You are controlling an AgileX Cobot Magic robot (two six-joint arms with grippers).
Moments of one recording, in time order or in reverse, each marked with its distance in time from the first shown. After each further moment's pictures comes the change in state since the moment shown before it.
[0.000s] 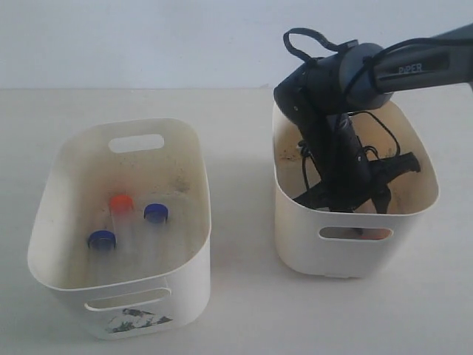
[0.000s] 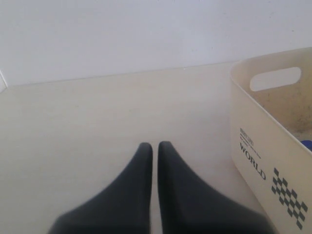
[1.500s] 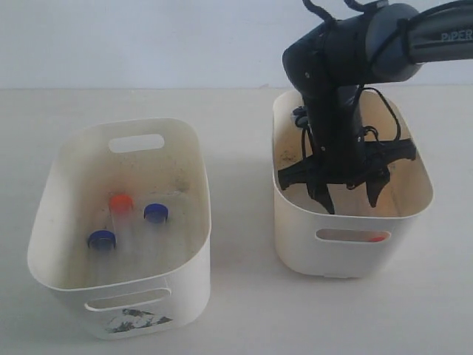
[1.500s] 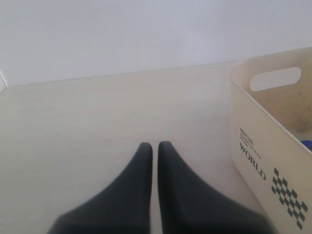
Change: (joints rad) left arm 0.000 0.000 0.000 0.000 0.000 0.000; right arm 0.002 -0.123 0.015 0.050 -0.076 0.033
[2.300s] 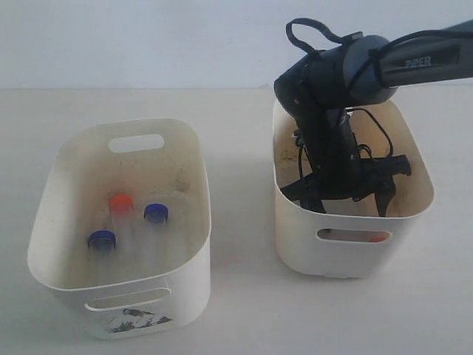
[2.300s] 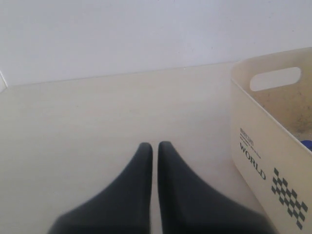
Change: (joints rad) left arm 0.000 0.000 0.000 0.000 0.000 0.000; right arm 0.000 0.103 -0.011 -0.027 0.009 0.046
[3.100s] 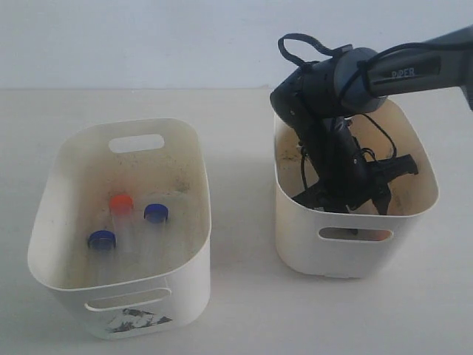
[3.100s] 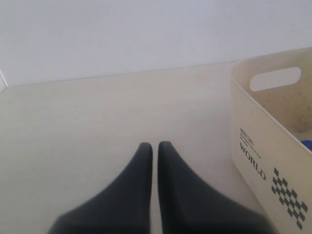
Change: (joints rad) left arm 0.000 0.000 0.000 0.000 0.000 0.000; right arm 0.000 0.039 -0.009 -0.050 0.061 0.000
